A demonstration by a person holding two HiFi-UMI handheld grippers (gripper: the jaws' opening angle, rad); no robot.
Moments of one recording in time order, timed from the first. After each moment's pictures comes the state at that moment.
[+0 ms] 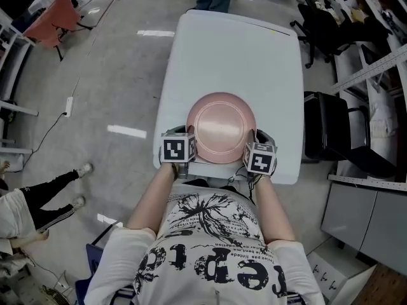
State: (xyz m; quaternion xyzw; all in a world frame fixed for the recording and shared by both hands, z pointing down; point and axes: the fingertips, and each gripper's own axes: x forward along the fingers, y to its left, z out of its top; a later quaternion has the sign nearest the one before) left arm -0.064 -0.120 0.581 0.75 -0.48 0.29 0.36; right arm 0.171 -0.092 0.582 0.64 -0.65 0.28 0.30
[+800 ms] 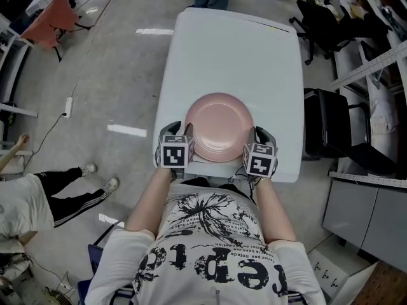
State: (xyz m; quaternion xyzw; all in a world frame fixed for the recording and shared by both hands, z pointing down) left arm -0.070 -0.130 0.570 0.77 -0.50 0.29 0.28; right arm 0.173 -0.096 0.568 0.65 -0.66 0.25 0.29
